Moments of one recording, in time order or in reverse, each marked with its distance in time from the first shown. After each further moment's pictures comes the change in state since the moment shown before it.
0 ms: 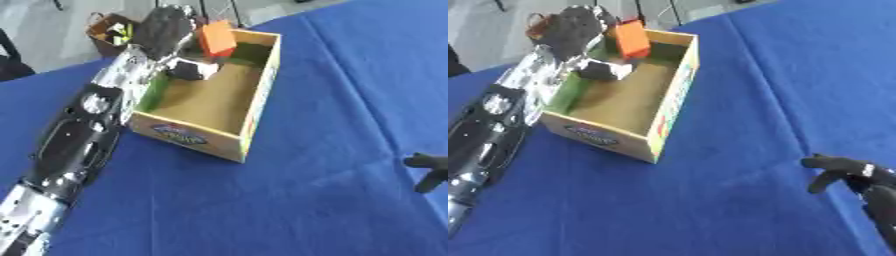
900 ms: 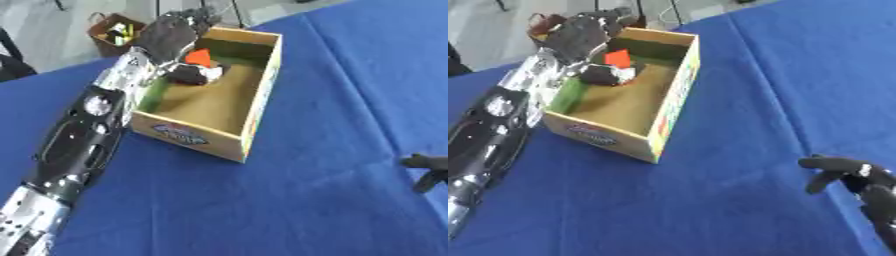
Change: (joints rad) left arm 0.002 0.000 0.031 -0.011 0.045 -0.041 -0.065; right arm 0.000 0.001 0.005 0.000 0.000 0.017 0.004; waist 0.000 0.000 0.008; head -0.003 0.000
